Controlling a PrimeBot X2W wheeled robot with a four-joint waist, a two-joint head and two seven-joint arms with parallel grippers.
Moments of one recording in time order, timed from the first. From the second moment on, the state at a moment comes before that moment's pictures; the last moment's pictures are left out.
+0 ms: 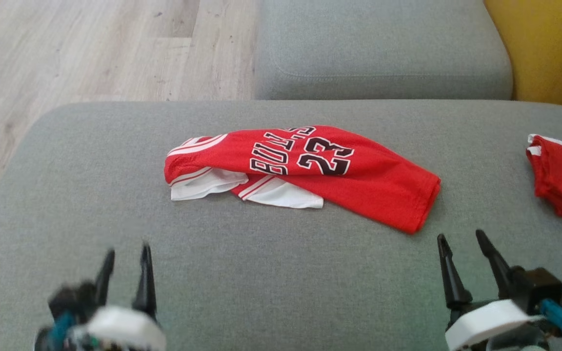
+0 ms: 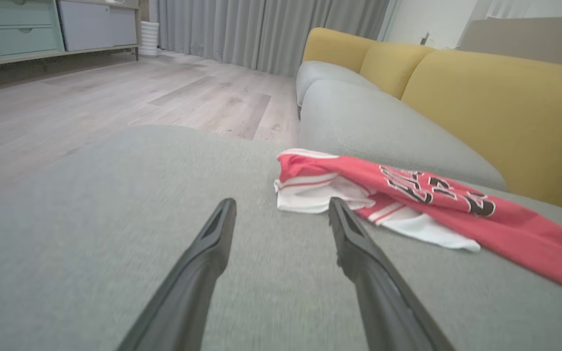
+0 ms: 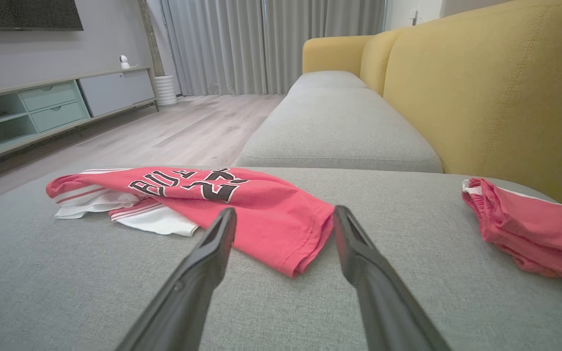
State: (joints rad) left arm -0.12 0.40 -0.58 0.30 -0.82 0.21 -0.24; right arm 0.13 -0.04 0.02 0.07 0.09 0.12 -0.05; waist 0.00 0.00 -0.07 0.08
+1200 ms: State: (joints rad) left arm 0.13 0.43 -0.55 0.07 -0.75 0.32 -0.25; right arm 0.17 -0.04 0.05 0.19 0.15 0.12 -0.15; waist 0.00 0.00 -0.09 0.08
